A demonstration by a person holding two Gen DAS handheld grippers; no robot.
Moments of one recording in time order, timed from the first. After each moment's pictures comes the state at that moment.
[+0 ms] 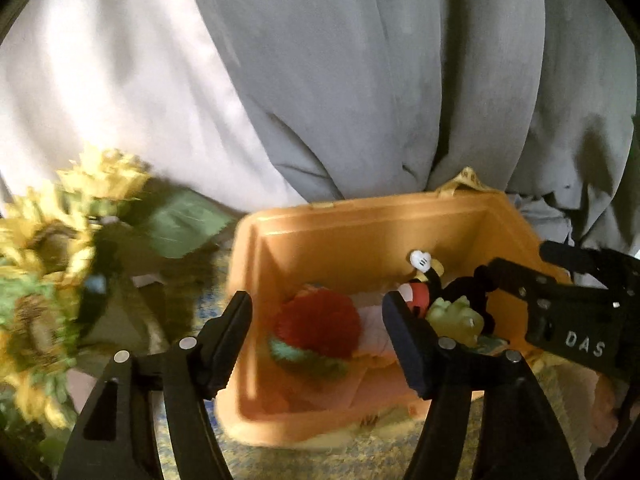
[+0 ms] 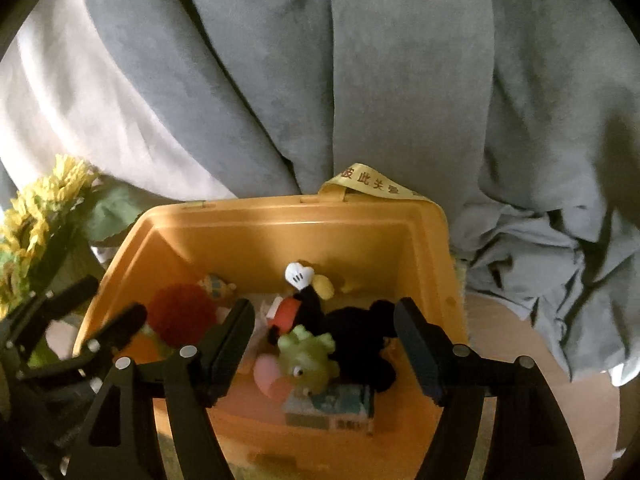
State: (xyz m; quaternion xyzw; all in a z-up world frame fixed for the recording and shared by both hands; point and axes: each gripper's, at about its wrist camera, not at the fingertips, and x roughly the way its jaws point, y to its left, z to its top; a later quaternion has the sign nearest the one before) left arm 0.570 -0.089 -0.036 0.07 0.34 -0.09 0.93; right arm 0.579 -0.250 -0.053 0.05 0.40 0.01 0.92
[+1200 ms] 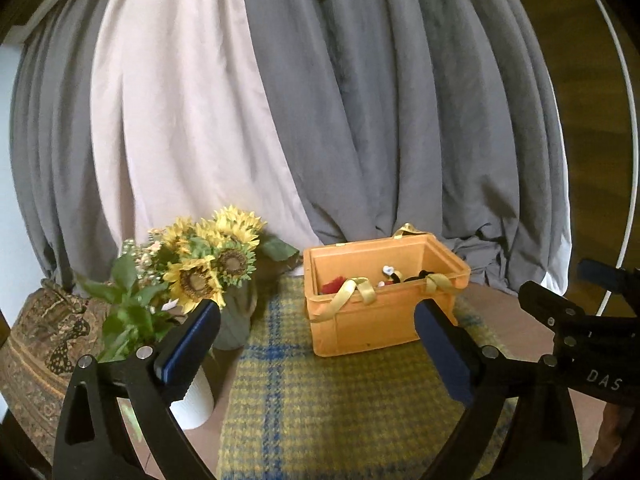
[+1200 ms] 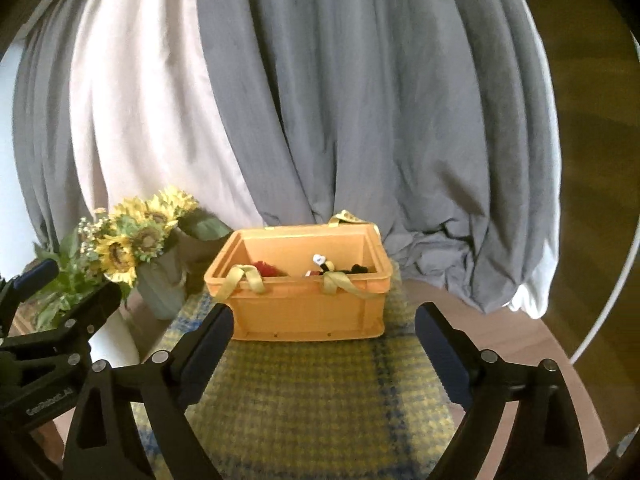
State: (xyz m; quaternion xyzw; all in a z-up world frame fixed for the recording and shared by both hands) left arm 0.276 -0.005 0.042 0.06 0.17 -0.08 0.98; right arm 0.266 -0.187 0.033 0.03 0.22 -0.06 0.97
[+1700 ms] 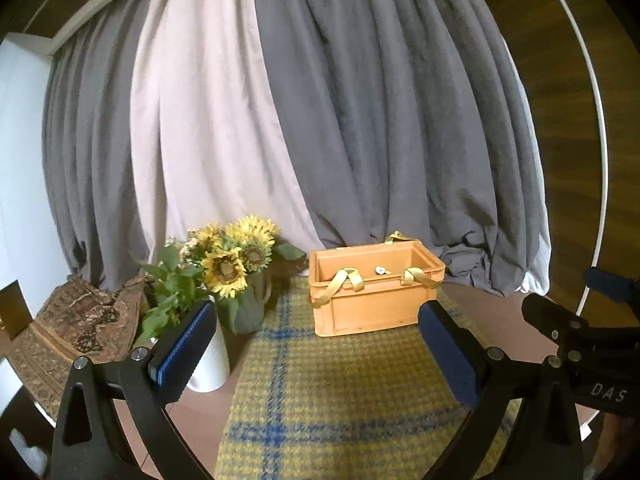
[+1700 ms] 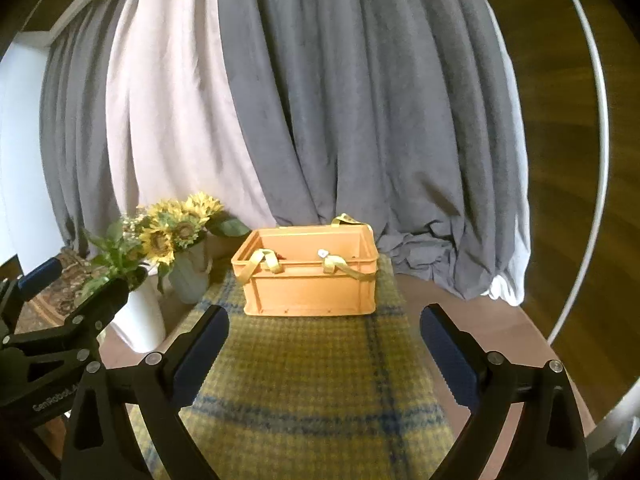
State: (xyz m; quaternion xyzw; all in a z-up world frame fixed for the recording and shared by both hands) left arm 0.151 -0.005 0.046 0.06 0.13 -0.06 0.99; right arm 0.149 -0.188 0.040 0.03 0.20 -0.04 0.98
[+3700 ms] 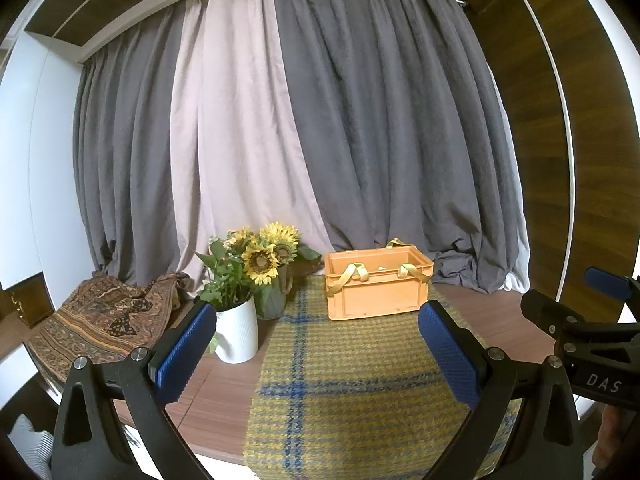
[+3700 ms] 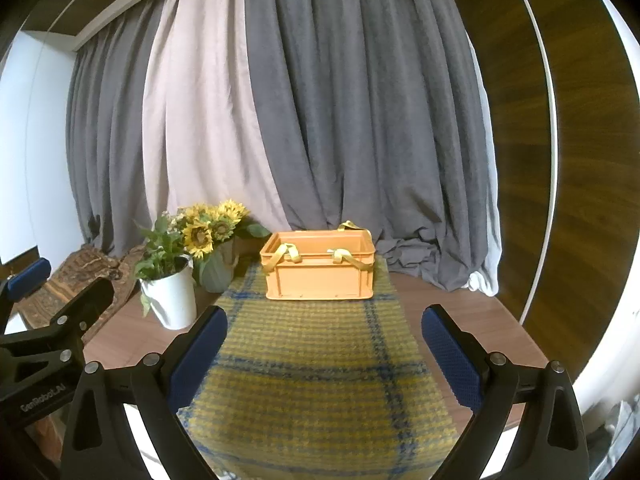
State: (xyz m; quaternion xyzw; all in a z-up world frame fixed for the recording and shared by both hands) left arm 0.030 0.029 0.054 0.05 0.10 -0.05 0.99; right arm 0.022 -0.164 0.052 0.02 0.17 -0.04 0.98
